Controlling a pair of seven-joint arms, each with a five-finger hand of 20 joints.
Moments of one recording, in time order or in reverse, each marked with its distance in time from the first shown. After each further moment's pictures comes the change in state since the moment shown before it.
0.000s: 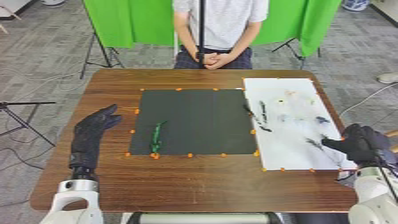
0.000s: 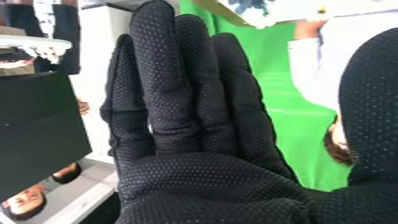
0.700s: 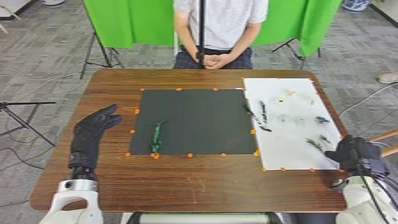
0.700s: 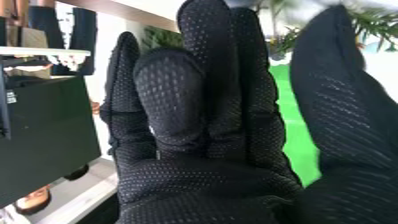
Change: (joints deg) left arm 0.0 0.0 -0.2 -0.1 0.0 0.0 -0.5; right arm -0.1 1.9 -5.4 6.8 -3.4 8.7 4.5
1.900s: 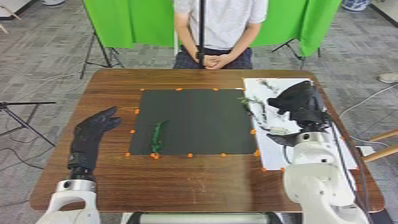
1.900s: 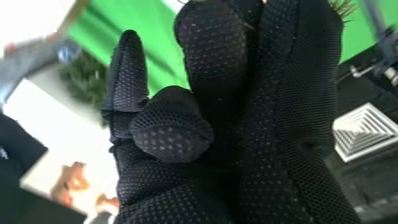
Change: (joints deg) left arm 0.6 0.6 -0.8 -0.5 0.1 -0.3 -2.9; right arm 17.9 -11.7 -17.7 -9.7 18.6 4.8 -1.0
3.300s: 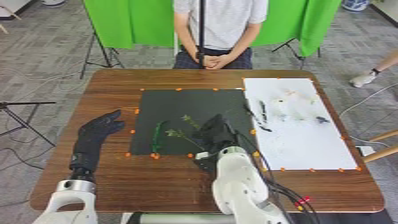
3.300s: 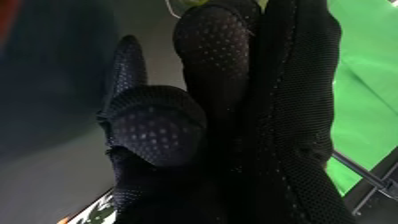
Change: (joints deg) left arm 0.7 0.8 -0.6 -0.9 1.2 -1.9 -3.7; right arm 6.5 -9.9 -20.1 15.9 9.7 -1.1 7.3
